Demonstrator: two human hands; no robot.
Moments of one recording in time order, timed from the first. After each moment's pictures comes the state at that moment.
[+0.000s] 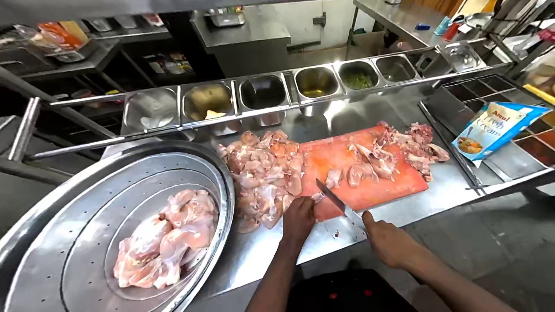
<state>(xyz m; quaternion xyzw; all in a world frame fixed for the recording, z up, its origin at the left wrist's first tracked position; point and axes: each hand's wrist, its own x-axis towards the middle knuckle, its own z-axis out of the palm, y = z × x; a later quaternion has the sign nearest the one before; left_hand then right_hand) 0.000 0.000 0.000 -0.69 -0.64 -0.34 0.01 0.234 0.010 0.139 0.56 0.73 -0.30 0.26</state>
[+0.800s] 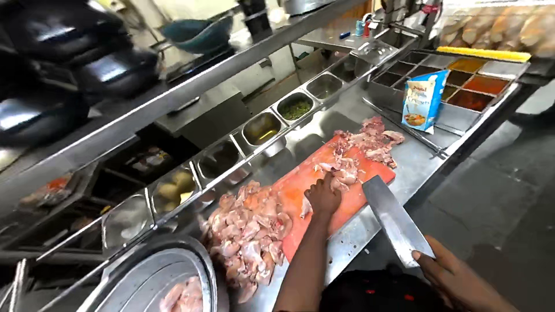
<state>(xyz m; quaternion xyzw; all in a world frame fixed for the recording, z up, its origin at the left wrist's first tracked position) 0.148 0.147 0.033 -0.74 -0.66 -0.05 -0.09 0.388 -0.092 0.074 0.61 0.43 -0.59 -0.31</state>
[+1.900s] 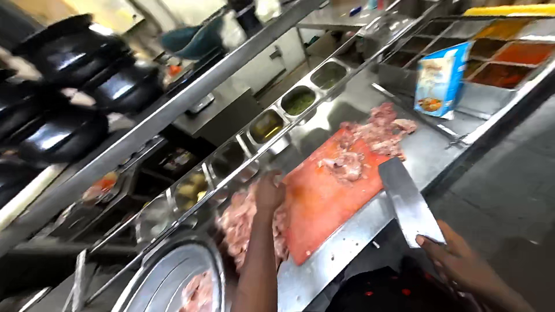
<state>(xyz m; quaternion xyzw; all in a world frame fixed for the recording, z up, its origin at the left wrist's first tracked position) 0.022 0.168 0.157 -0.68 -0.72 -0.09 -0.12 0.411 -0.069 0.058 0.61 0.39 -0.57 -0.38</state>
